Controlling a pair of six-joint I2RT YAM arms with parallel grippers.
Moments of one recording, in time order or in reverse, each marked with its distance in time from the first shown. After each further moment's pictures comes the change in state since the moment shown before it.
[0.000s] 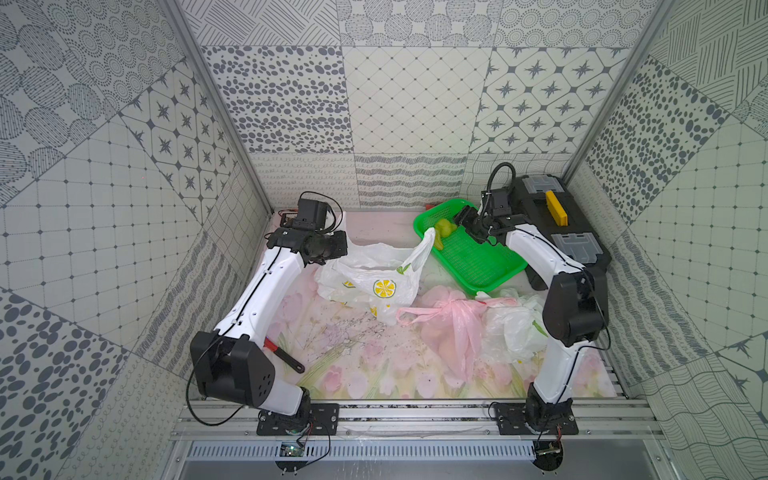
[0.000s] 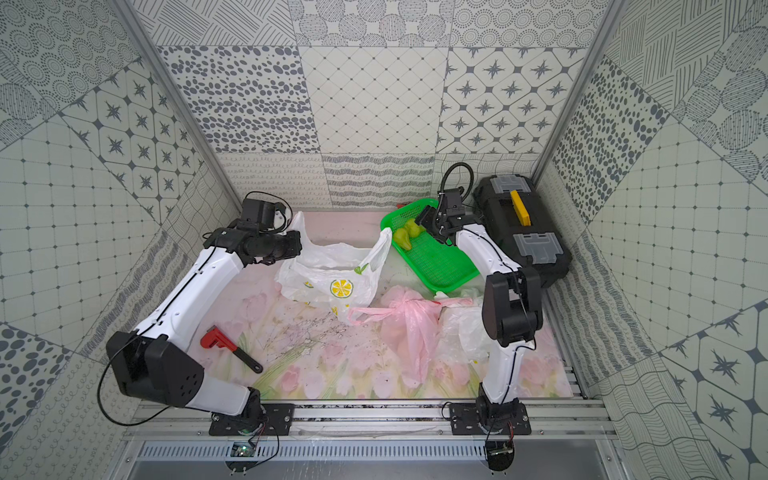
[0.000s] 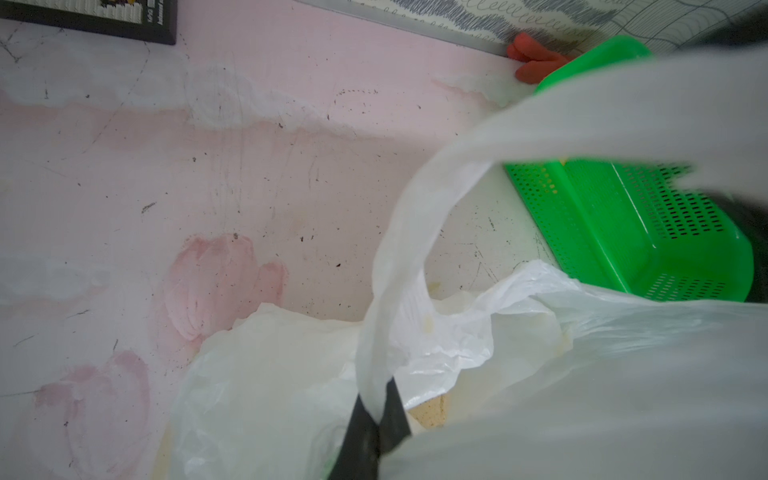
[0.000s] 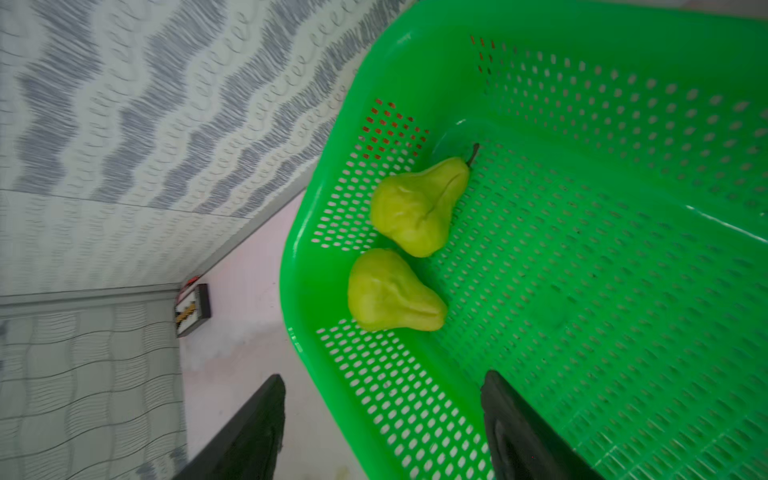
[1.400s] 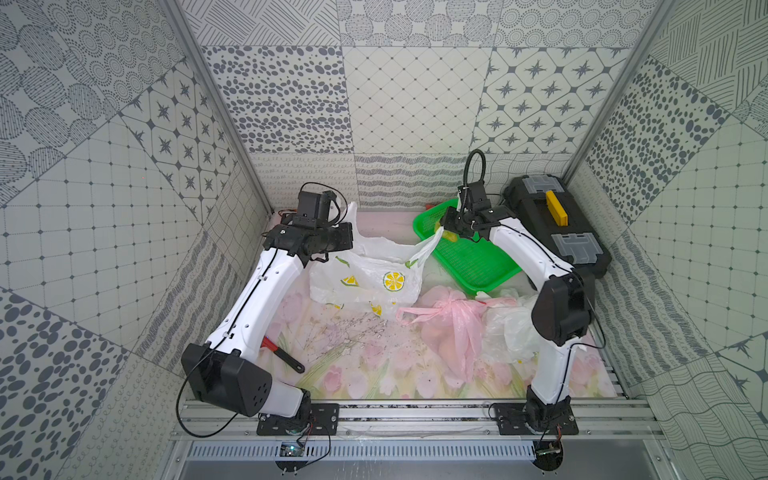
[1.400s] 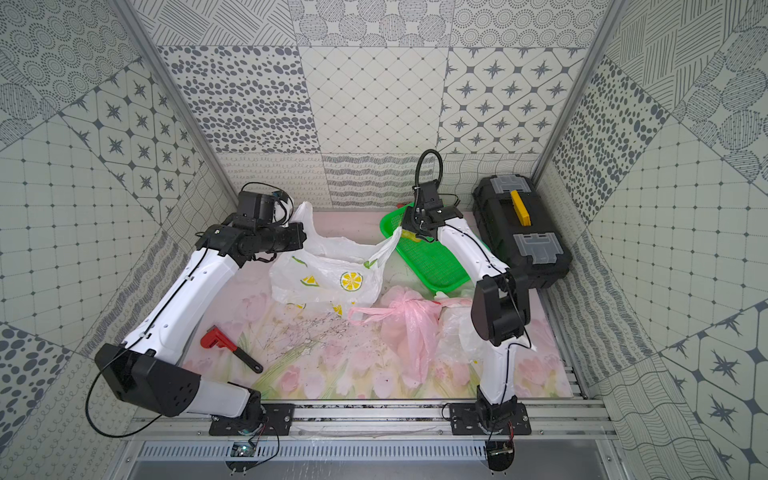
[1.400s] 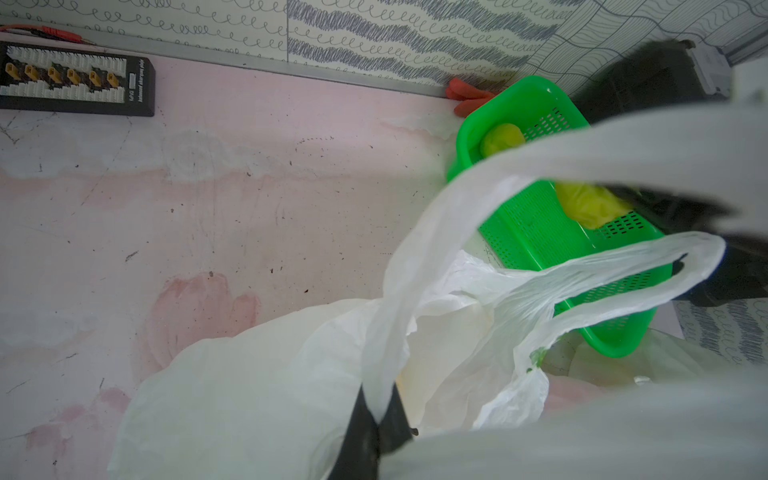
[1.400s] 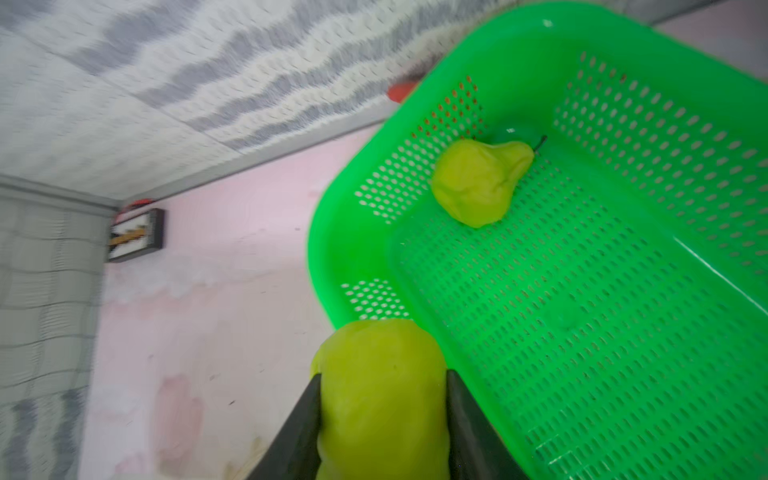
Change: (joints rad) left arm -0.071 -0.008 0.106 -0.019 -0.007 0.005; right arm 0.136 -0.140 0.099 -0.127 0.060 -0.238
